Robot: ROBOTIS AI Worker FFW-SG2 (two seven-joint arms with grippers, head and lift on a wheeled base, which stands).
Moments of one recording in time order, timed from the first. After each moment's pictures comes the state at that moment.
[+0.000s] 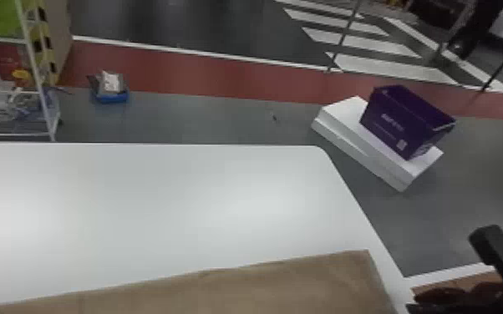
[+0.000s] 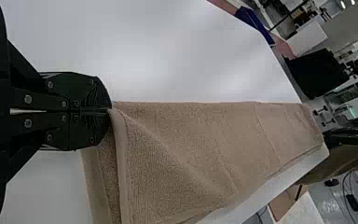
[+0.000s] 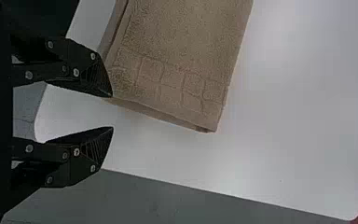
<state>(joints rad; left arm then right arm) 0.10 0.38 0.44 -1.35 -0.23 -0.77 -1.57 0.52 -0.40 -0.66 -2.14 0.51 0.96 1.36</state>
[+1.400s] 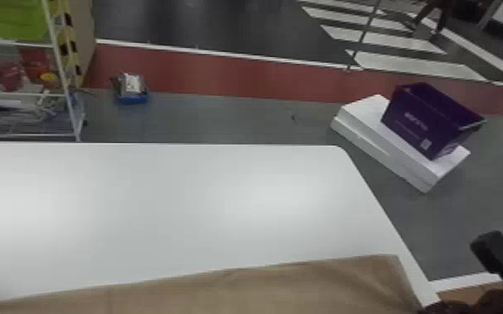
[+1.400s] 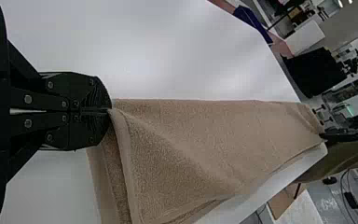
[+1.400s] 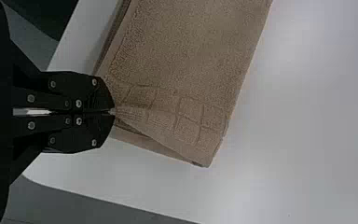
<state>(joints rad) 0.10 0.39 0.44 -1.34 -0.23 -0.79 -1.57 0.53 -0.39 -0.58 -2.16 0.59 0.96 1.36</state>
